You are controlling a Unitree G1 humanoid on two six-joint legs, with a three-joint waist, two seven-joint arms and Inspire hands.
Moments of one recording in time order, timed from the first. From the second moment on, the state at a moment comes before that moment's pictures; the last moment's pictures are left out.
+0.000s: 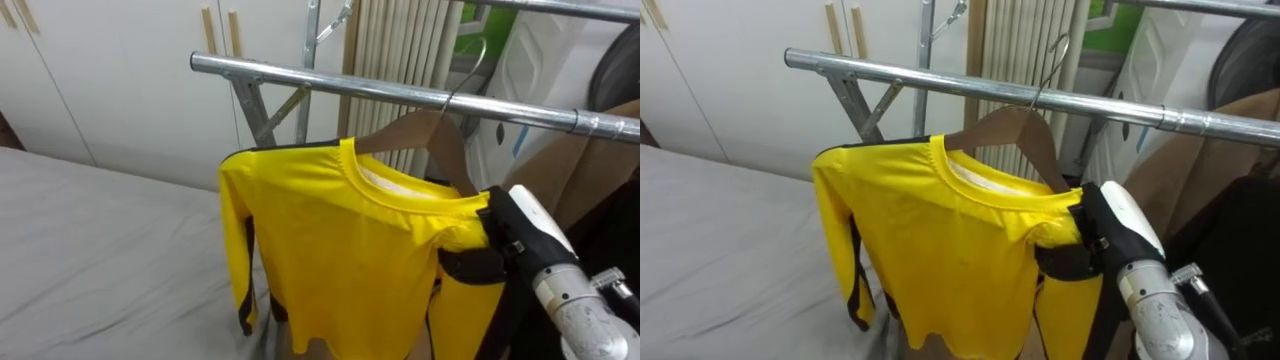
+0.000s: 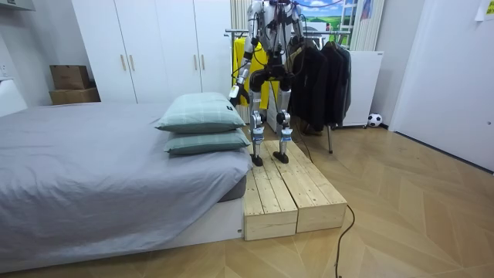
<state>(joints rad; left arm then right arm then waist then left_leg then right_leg) 0.21 0.20 0.23 1.17 0.12 0.22 0.27 -0.10 -0.37 0.02 0.09 -0.40 0.08 0.09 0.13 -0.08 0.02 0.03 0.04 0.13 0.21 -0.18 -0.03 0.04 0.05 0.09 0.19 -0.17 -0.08</state>
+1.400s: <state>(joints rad) 0.24 0.23 0.19 1.08 0.15 0.22 0.21 -0.27 -0.38 0.07 0.59 -0.32 -0.01 0.02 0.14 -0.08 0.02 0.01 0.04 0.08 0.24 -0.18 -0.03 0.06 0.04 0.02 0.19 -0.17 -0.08</state>
